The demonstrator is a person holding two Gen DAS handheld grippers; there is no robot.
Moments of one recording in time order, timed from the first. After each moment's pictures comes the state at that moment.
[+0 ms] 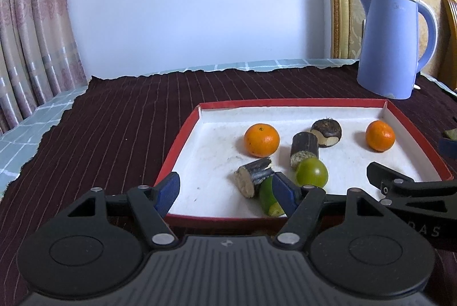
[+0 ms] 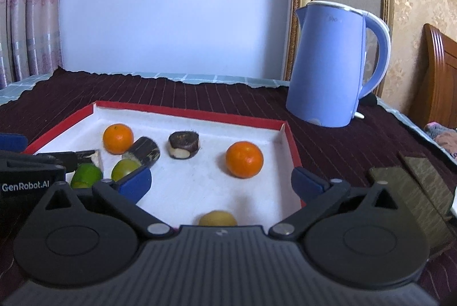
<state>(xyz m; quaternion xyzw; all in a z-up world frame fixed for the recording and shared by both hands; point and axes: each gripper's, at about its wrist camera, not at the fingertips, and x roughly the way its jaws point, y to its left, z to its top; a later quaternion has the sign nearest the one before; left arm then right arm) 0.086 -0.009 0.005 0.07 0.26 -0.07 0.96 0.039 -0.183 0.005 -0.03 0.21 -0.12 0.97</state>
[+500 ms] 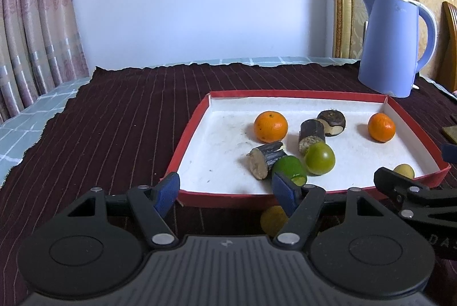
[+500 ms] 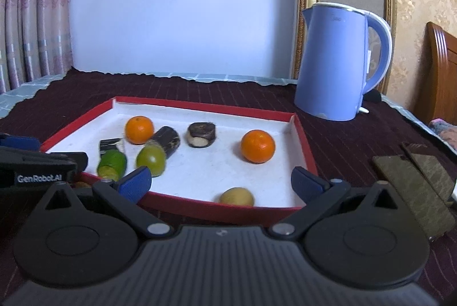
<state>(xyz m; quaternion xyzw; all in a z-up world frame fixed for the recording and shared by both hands) 0.074 0.011 -0.001 0.06 0.27 -0.07 0.96 0.013 -0.167 0.002 -0.02 0.20 -0.09 0.98</state>
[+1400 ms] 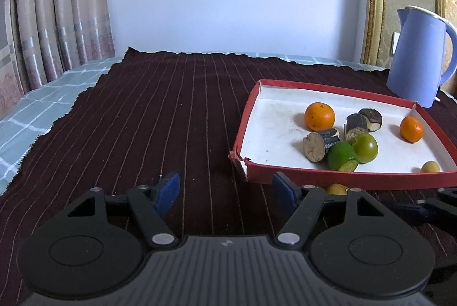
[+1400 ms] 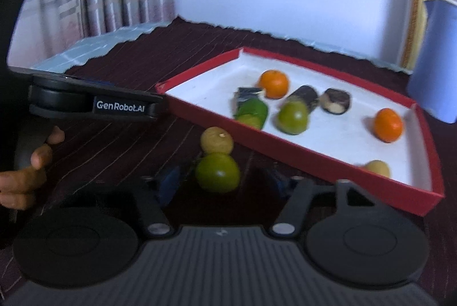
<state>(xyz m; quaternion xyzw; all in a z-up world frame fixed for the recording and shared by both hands) 0.066 0.066 -0.010 0.02 0.28 -0.04 0.96 0.023 -0.099 -0.020 -0.07 0.30 0.12 0.94</state>
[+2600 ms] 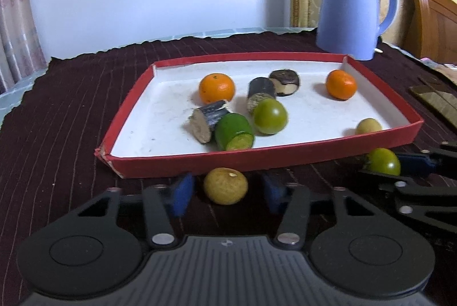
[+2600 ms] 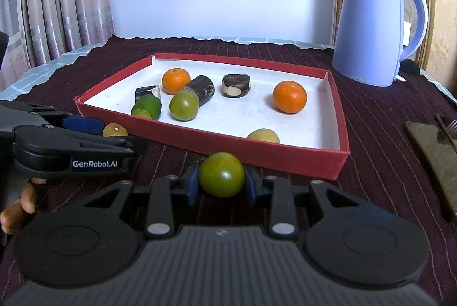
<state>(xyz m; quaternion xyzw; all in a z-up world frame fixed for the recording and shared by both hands) 0.072 -0.014 -0.030 0.08 0.31 -0.16 0.94 -0.004 -0.181 -0.020 -0.02 0.27 0.00 0.96</state>
